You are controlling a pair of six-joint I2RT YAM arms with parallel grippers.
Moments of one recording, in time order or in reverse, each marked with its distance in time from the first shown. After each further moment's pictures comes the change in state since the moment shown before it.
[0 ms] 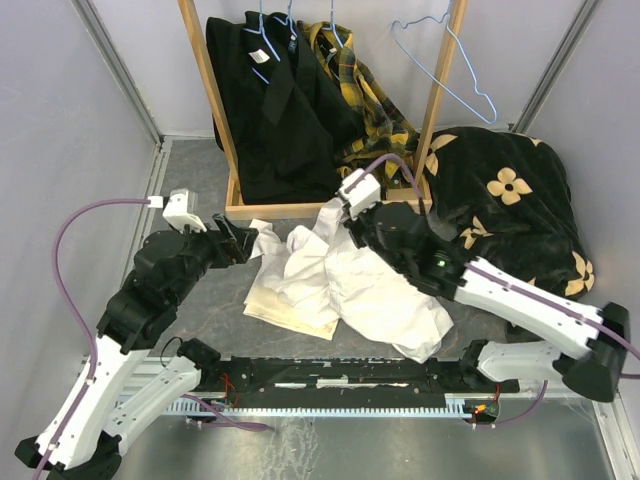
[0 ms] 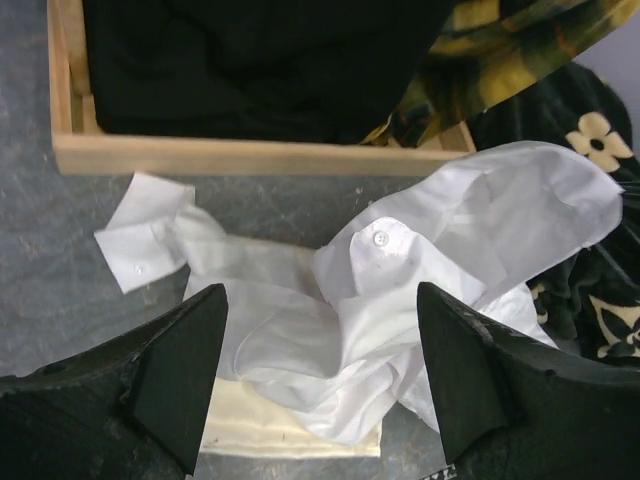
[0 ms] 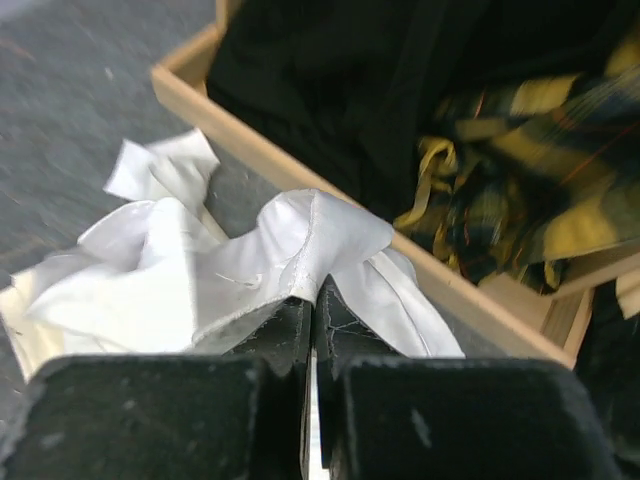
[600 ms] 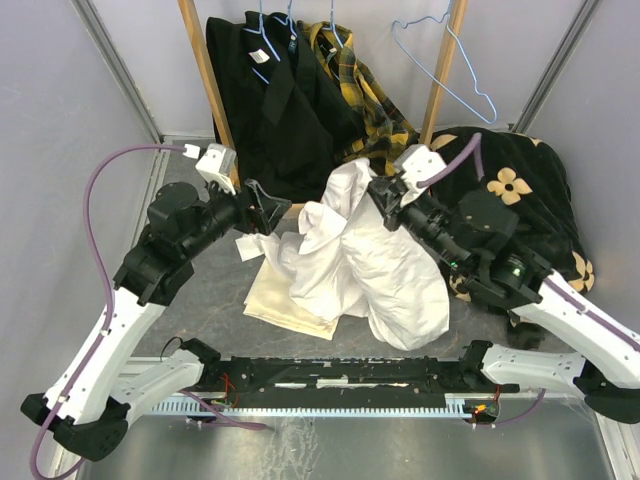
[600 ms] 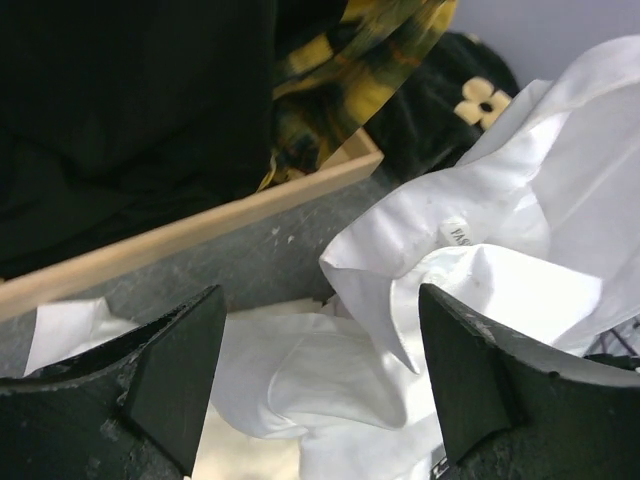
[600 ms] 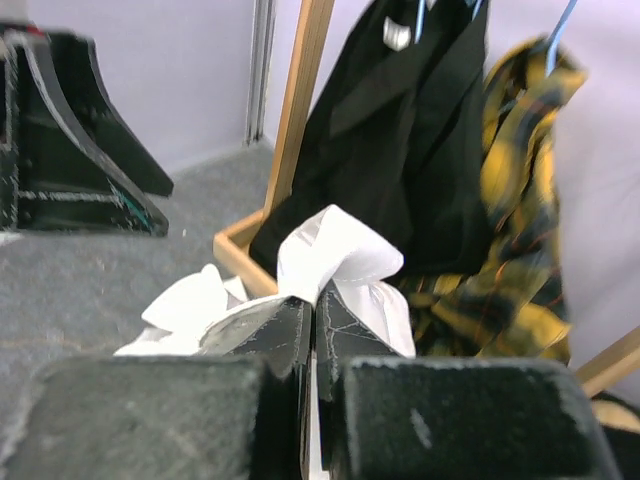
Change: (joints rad) left arm 0.000 0.262 0.207 0.163 0.284 0.189; right arm 0.000 -0.222 0.172 -0.025 -0.187 -0.133
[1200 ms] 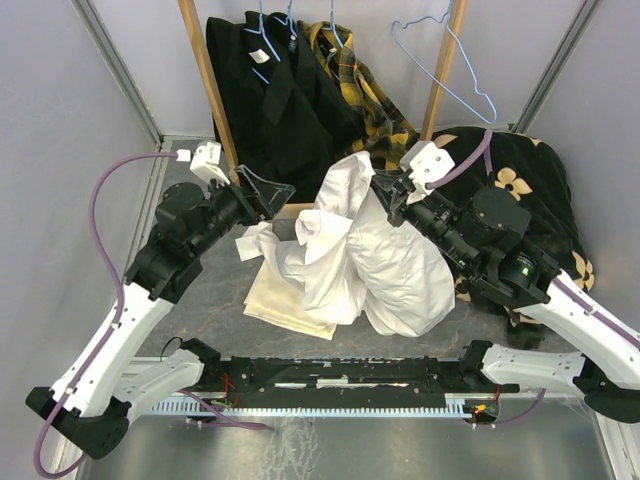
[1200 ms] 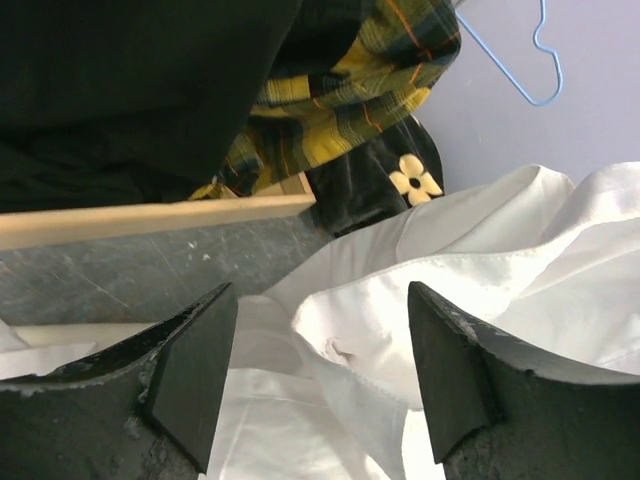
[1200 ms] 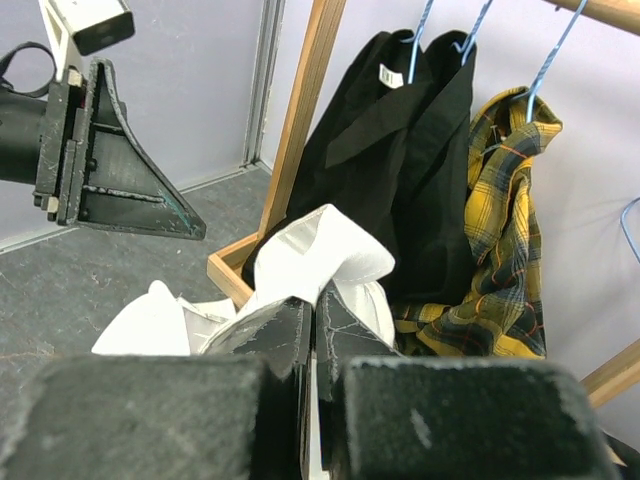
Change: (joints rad) left arm 0.000 0.023 -0.030 0.149 -0.052 -0.359; right arm 0.000 0.003 0.106 0.002 -0.031 -0.066
